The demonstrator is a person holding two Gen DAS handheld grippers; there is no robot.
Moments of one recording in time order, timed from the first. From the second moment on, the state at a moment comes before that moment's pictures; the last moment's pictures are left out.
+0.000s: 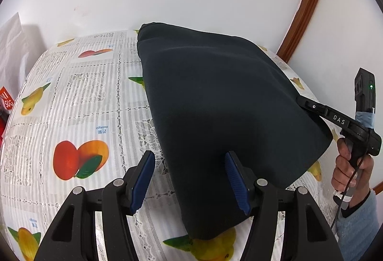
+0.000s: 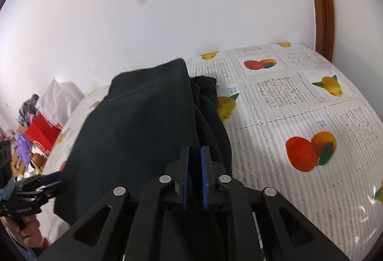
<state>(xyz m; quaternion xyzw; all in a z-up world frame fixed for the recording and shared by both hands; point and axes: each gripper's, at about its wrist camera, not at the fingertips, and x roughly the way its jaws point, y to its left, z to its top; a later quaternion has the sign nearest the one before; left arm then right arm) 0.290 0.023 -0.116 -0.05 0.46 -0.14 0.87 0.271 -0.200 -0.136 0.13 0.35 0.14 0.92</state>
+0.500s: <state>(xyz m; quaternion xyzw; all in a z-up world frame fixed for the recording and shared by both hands) 0.289 0.021 -0.113 -0.05 0.47 -0.14 0.87 0.240 -0.207 -0.122 0.12 0.33 0.13 0.93</state>
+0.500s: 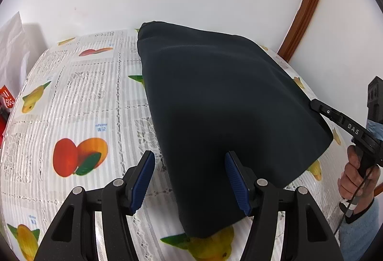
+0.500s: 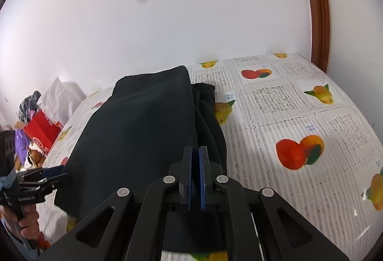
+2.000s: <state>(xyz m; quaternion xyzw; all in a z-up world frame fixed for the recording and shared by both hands) 0.121 -0.012 -0.008 -0.01 0.40 -0.07 0.91 0.025 -0.198 -0.022 0.03 0.30 0.00 0.95</state>
